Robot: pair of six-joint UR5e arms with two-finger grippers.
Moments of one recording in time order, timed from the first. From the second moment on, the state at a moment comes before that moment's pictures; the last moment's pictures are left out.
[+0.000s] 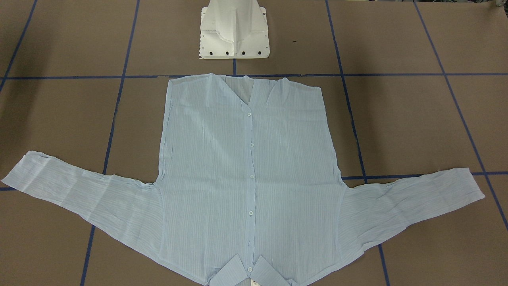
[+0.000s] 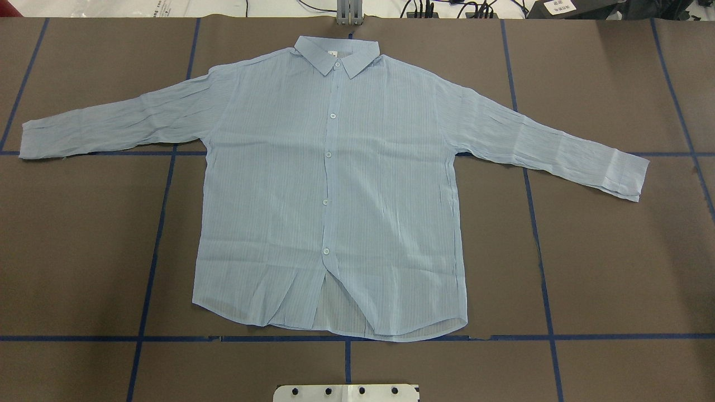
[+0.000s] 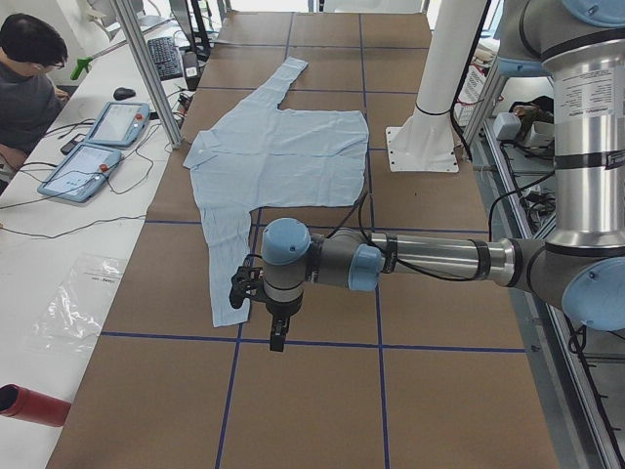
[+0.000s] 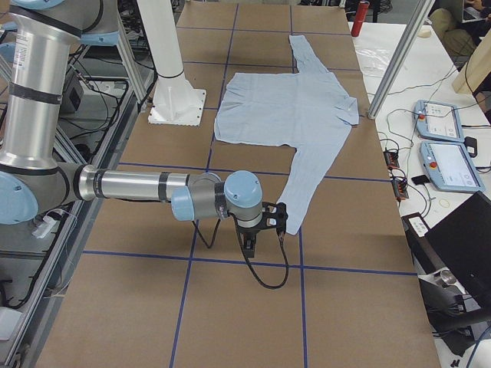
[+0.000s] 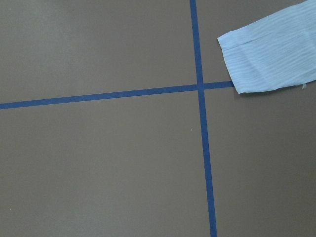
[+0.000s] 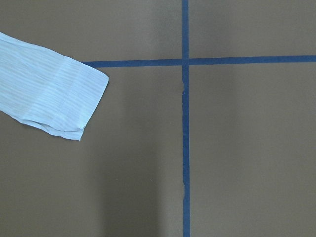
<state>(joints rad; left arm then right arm) -1.56 -1.44 -1.75 -1.66 -2.25 -0.02 1.54 -1.82 1.80 -1.39 2.40 0.15</state>
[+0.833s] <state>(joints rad) -1.56 -1.48 -1.75 -1.68 -2.26 -0.02 1.54 -1.80 1.79 -1.38 2.39 0.15</state>
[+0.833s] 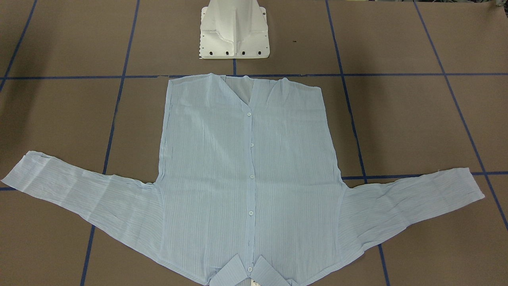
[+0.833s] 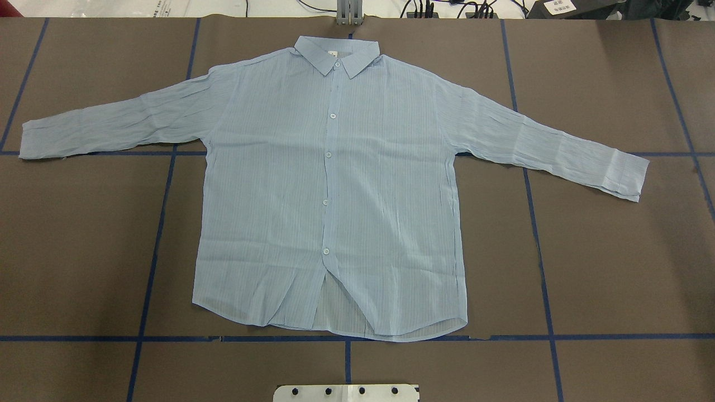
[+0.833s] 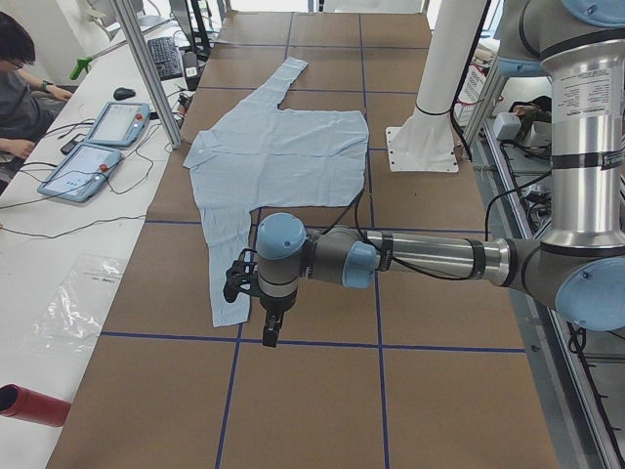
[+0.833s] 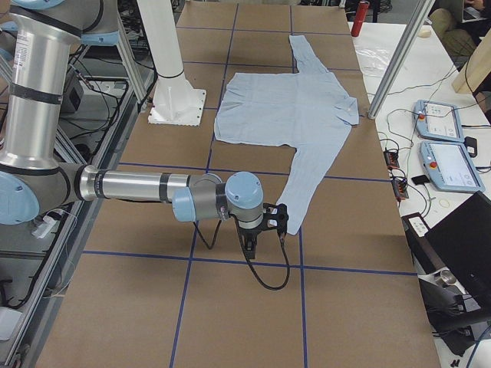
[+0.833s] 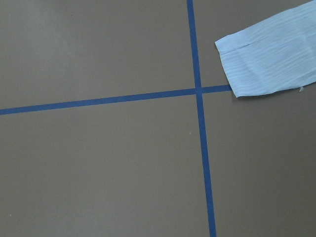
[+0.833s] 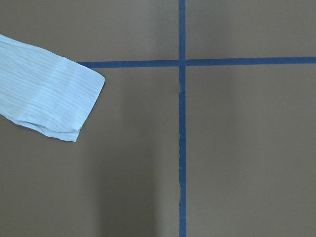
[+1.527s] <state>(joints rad) -1.50 -1.56 -1.69 -1.84 -2.35 -0.01 1.49 -1.69 1.69 -1.27 2.41 0.16</state>
